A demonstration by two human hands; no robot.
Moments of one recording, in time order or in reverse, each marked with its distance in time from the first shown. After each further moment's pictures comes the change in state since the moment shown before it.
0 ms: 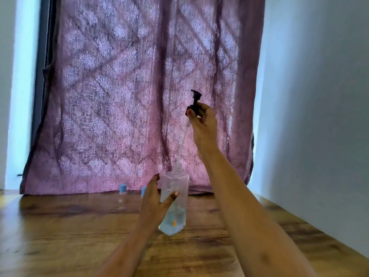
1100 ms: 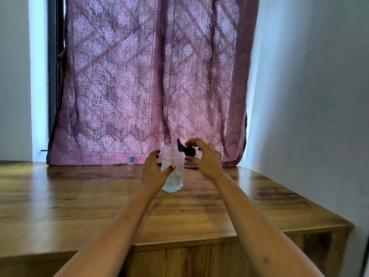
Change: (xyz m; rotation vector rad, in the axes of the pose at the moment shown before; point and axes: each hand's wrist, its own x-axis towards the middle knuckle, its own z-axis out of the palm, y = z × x) left_hand -0.050 0.041 -0.024 0.095 0.068 -0.026; right_hand -0.133 0.016 -0.082 -0.696 -0.376 0.014
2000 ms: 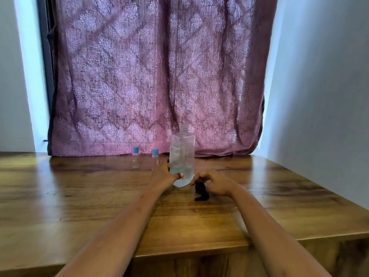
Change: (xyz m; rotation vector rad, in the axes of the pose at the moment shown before) left_hand 0.026 -0.055 0.033 0.163 -0.322 -0.238; right_hand -0.025 0.100 0.042 -0.024 -0.641 0.286
